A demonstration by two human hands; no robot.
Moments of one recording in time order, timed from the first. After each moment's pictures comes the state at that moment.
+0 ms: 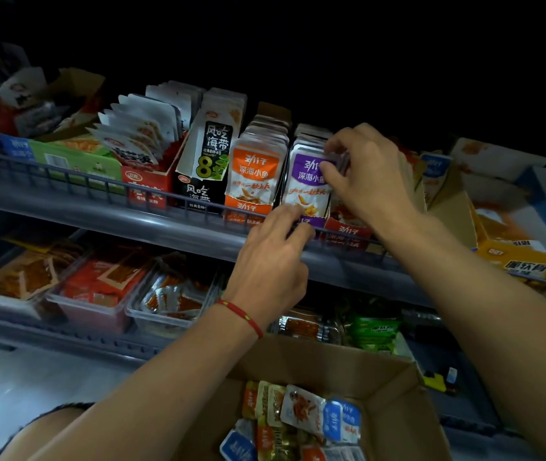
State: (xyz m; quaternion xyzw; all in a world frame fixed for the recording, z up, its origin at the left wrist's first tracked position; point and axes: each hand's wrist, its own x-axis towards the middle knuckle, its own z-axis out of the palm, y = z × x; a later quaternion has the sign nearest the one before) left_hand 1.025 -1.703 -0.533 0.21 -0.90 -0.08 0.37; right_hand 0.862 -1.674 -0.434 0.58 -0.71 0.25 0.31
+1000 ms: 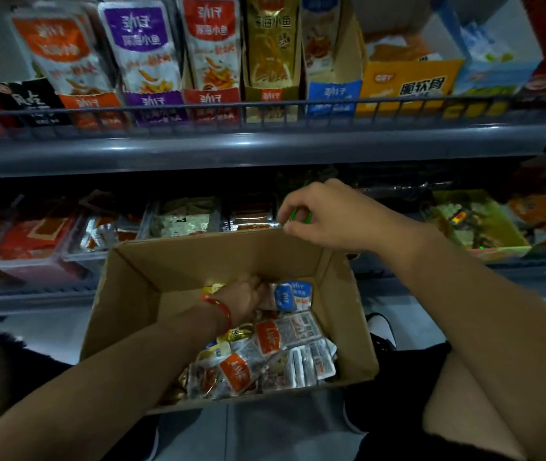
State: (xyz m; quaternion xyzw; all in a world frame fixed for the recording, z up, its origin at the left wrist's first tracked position) left_hand 0.982 -1.626 -0.784 0.09 -0.98 0.00 -0.17; right_hand 0.818 -1.481 -0.565 0.61 -0.76 0.17 -0.14
